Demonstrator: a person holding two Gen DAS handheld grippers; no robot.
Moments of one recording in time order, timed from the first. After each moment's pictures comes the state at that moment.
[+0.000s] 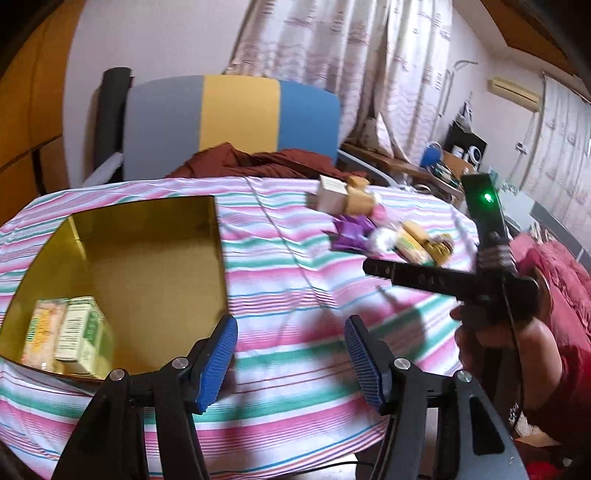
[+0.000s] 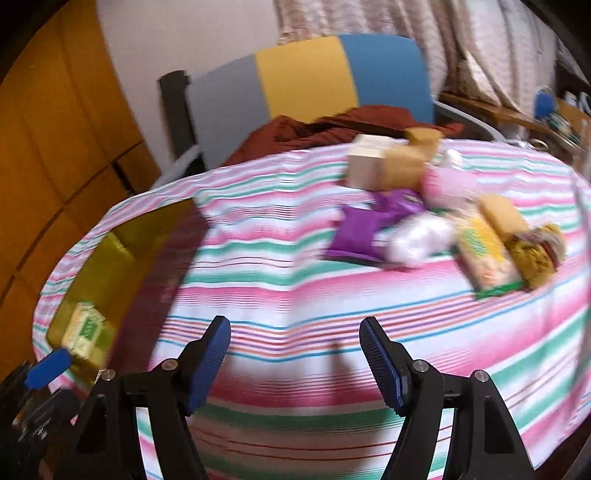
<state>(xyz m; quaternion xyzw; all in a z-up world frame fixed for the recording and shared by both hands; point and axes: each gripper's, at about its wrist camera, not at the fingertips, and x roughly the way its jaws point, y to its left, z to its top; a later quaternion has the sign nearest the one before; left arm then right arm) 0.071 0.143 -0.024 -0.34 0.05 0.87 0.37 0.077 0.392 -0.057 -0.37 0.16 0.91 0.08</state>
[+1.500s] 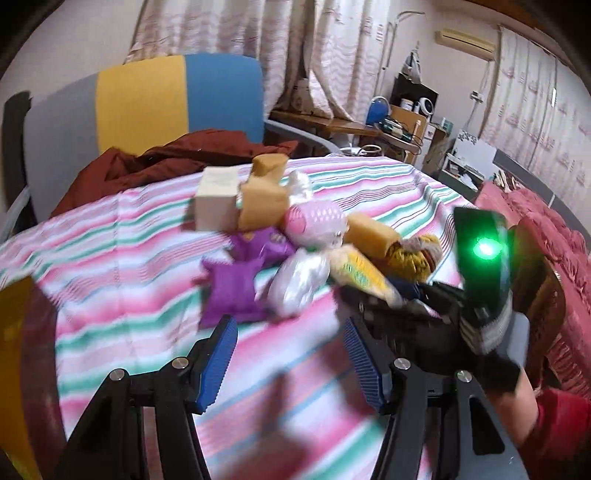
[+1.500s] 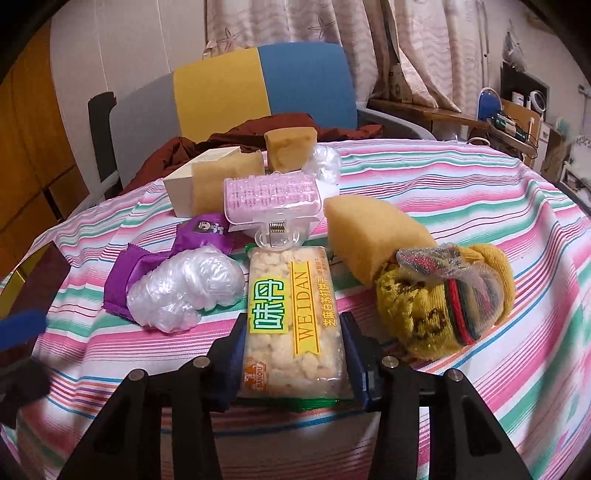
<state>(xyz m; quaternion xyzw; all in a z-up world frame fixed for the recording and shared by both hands) 0.016 0.359 -0.047 -0.35 0.13 0.81 0.46 0.066 0.540 -0.104 -0.35 0.14 0.91 0.19</state>
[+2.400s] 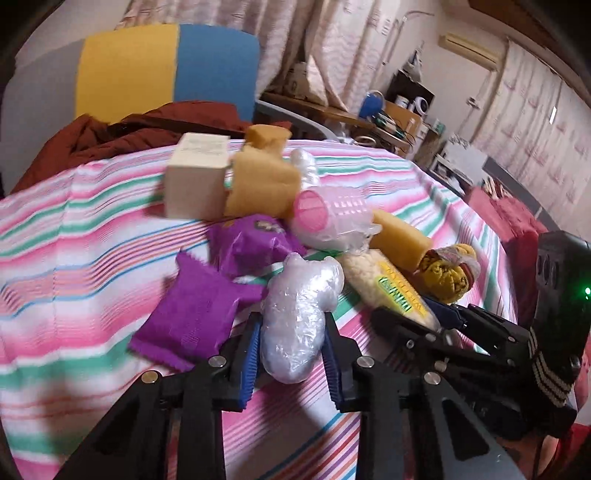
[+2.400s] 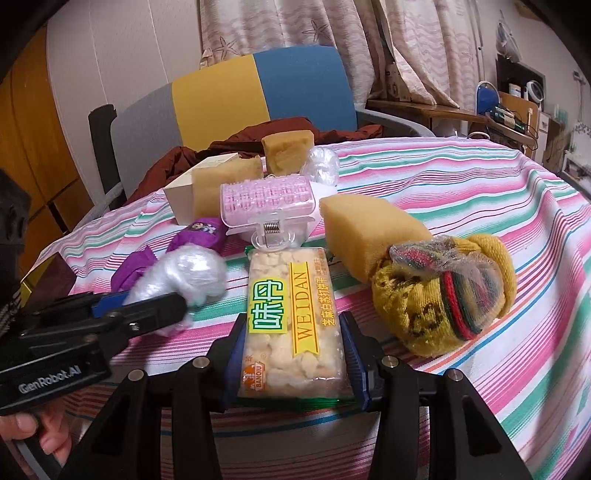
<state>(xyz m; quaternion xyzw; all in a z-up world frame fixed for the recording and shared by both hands) -0.030 0.384 -0.091 -0.40 0.08 0.78 0.48 0.072 0.544 -0.106 -0.33 0.16 0.91 0.19</state>
